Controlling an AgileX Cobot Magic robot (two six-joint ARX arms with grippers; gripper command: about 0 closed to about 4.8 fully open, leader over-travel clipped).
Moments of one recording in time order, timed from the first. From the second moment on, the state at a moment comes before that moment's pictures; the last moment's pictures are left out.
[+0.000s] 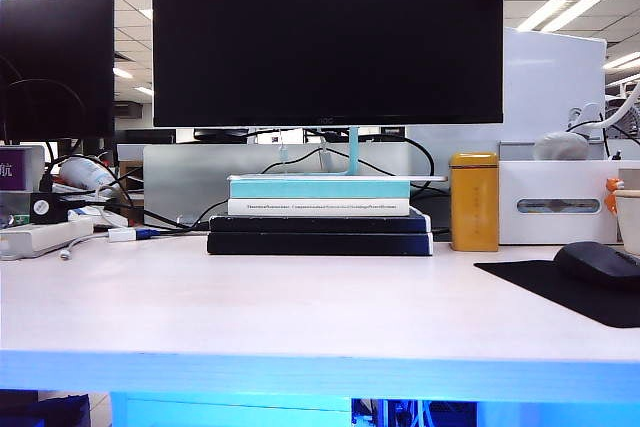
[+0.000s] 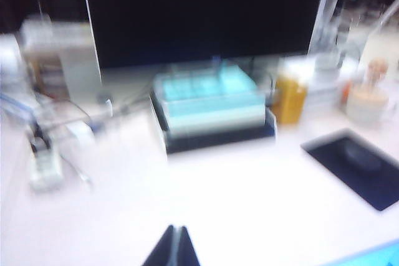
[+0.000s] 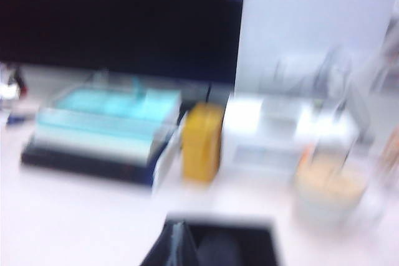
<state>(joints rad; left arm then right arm) -0.27 0.26 1.12 -0.98 0.13 0.01 0.06 0.19 0.61 -0.42 -0.11 -0.01</state>
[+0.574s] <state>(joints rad) -0.27 0.25 0.36 -0.22 0.11 -0.14 0.06 0.00 0.22 -0.32 -0.02 0.10</state>
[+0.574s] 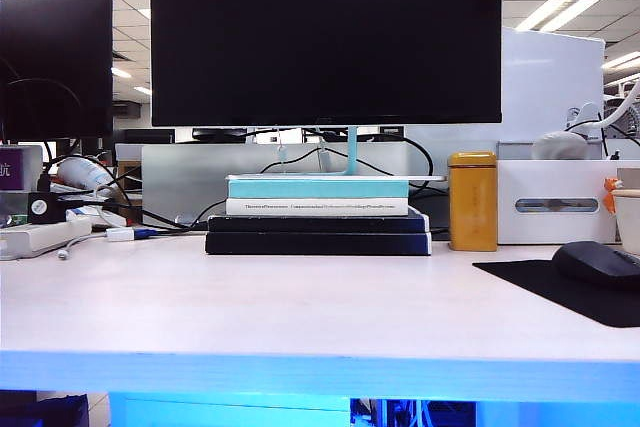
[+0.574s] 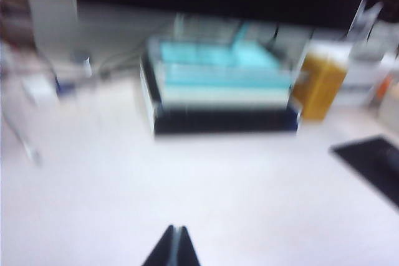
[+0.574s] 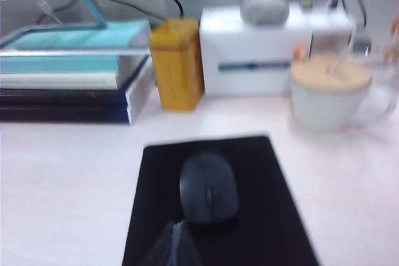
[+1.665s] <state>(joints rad) -0.27 0.31 0.01 0.01 0.04 -0.06 0.06 0.00 0.03 -0.23 -0.05 0.10</state>
